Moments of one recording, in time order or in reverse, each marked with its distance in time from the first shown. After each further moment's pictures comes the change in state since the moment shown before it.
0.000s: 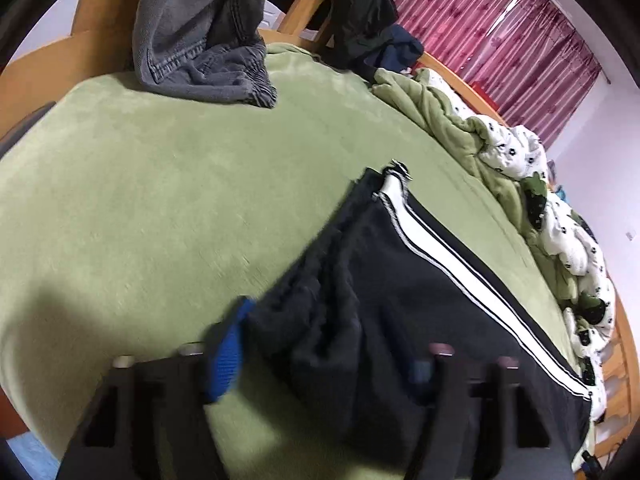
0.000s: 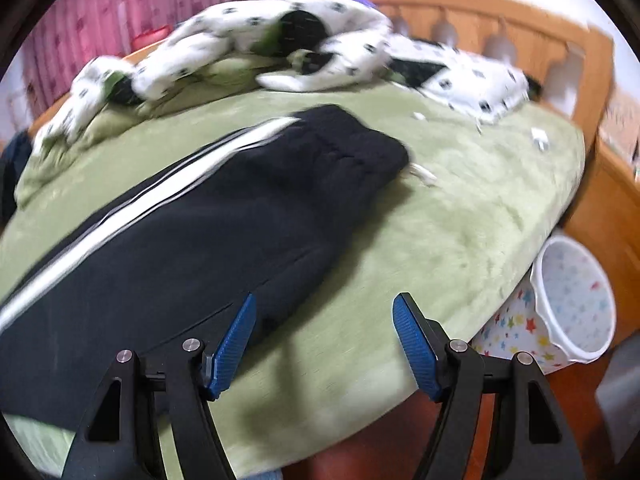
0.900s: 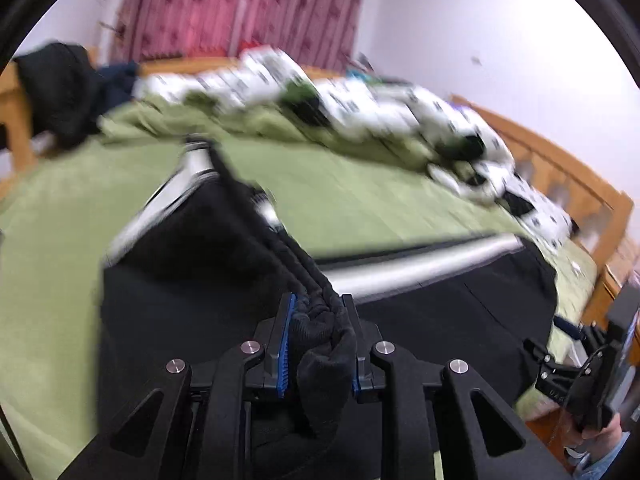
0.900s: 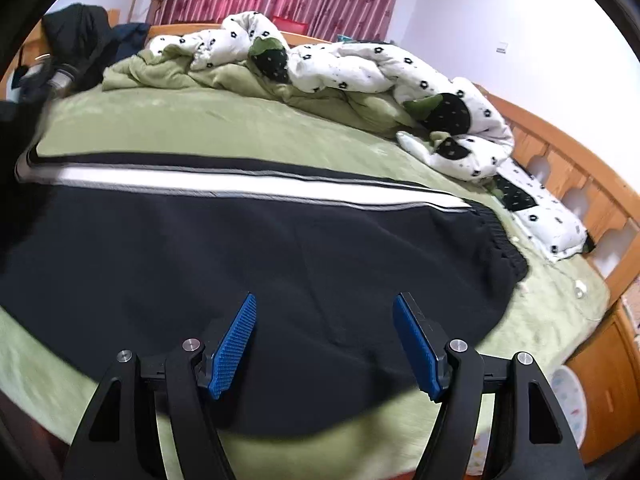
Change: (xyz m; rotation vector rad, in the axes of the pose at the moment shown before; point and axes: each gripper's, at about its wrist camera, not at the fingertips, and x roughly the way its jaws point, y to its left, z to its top) left arm -0.025 -0.356 -0.141 0.673 0.061 -0.371; right arm -0.042 0.142 -0.045 -0.459 -0.188 0.032
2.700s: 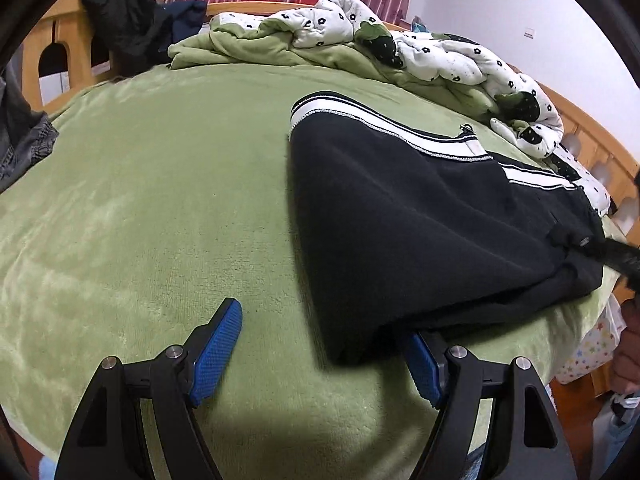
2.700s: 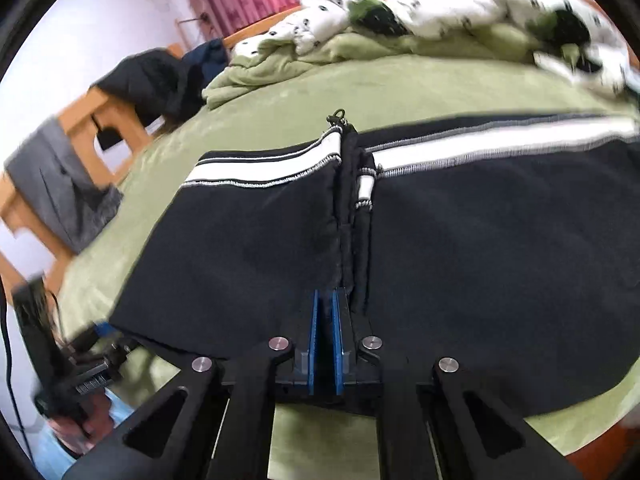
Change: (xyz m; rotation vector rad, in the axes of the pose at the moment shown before) left arm -0.051 0.110 -0.112 -0.082 0.120 0.179; right arm -0.009 0.119 0.032 0.218 0.136 0.605
